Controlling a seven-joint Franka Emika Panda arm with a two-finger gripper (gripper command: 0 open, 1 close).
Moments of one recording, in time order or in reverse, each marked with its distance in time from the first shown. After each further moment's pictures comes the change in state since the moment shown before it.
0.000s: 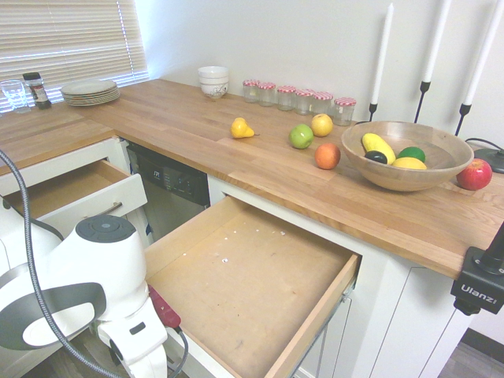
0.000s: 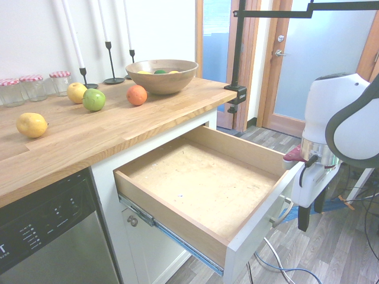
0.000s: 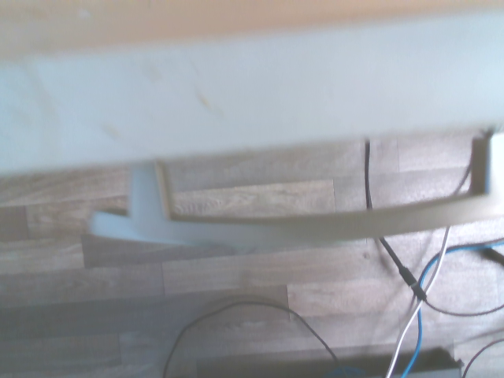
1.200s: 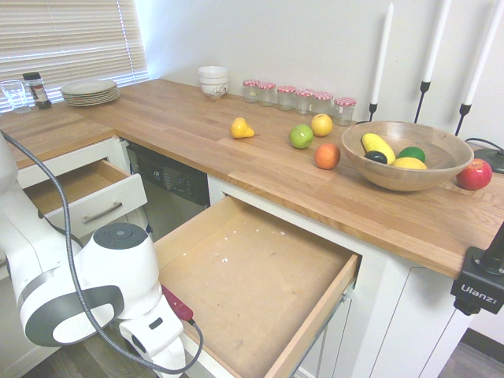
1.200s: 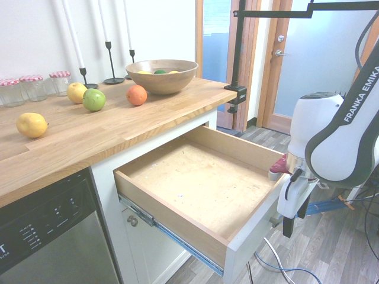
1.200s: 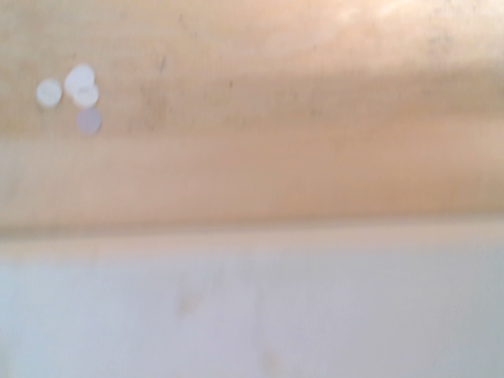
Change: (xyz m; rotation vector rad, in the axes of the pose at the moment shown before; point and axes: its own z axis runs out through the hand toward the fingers) arm 0.017 -0.033 0.018 0.037 0.059 -0.064
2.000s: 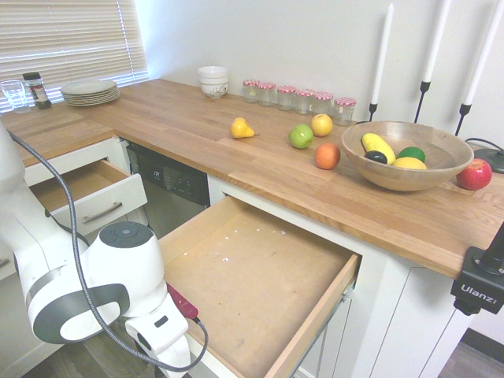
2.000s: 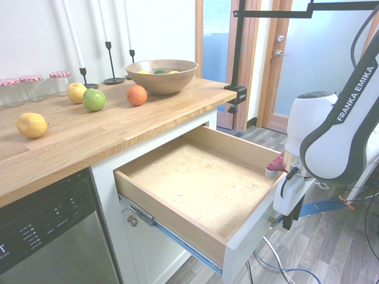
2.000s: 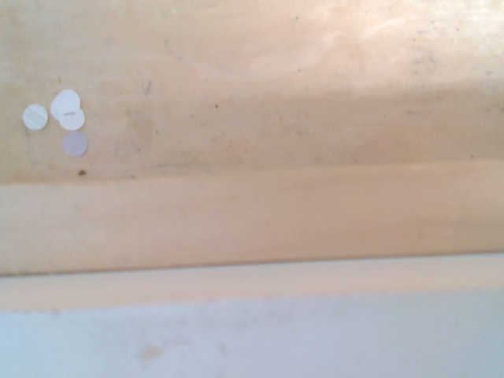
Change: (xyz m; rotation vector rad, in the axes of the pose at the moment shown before) arm 0.004 -0.002 -0.001 0.003 0.004 0.005
